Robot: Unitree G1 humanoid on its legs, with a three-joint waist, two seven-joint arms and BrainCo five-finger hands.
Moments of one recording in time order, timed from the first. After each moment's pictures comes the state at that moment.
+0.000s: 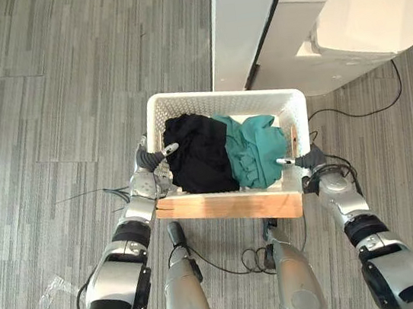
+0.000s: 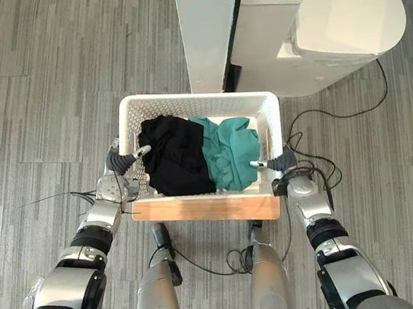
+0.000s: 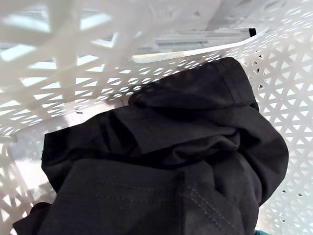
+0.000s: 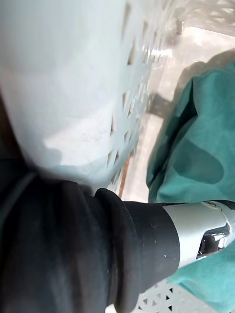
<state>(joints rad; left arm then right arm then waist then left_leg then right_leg) -0.73 0.28 -0.13 0.92 0.10 -0.01 0.26 -0.56 -0.31 0.08 0.77 0.16 0.00 -0.06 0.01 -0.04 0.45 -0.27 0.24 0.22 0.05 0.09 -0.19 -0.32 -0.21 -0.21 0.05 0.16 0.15</state>
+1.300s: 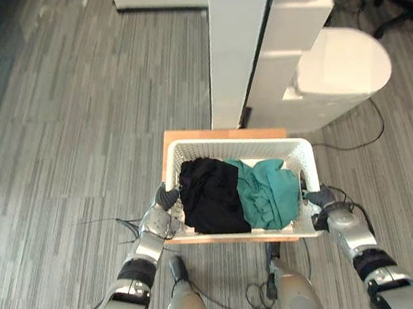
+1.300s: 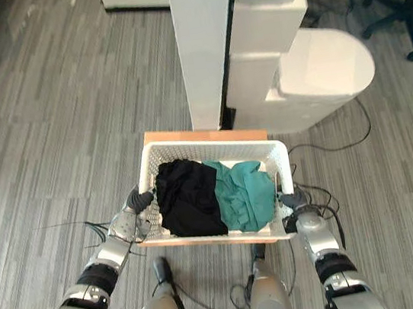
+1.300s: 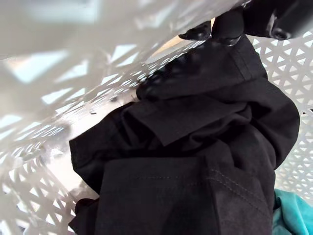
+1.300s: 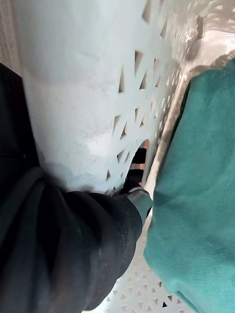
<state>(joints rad) -0.35 0.26 -0.20 0.68 0.26 0.01 0.13 -0.19 -0.24 -0.04 0.60 0.04 0.10 -0.08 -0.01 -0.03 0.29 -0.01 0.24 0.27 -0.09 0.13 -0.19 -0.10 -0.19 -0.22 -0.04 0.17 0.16</state>
